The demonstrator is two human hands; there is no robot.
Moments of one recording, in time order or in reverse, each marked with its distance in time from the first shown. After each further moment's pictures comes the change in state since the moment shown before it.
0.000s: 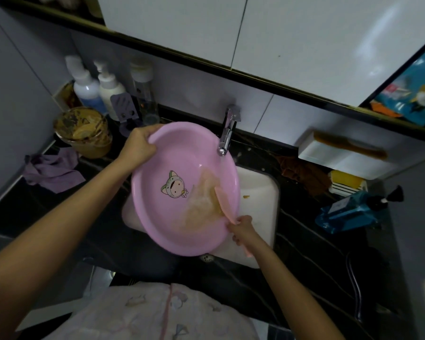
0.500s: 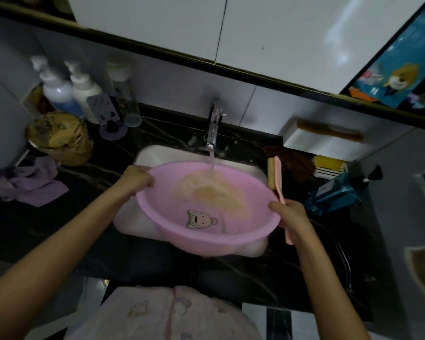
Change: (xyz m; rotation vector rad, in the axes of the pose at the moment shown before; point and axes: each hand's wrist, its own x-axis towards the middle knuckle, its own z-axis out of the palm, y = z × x) left_hand -0.030 -0.031 0.028 -0.110 -0.205 -0.464; right_hand -0.074 -0.024 -0.079 0.379 0.341 -0.114
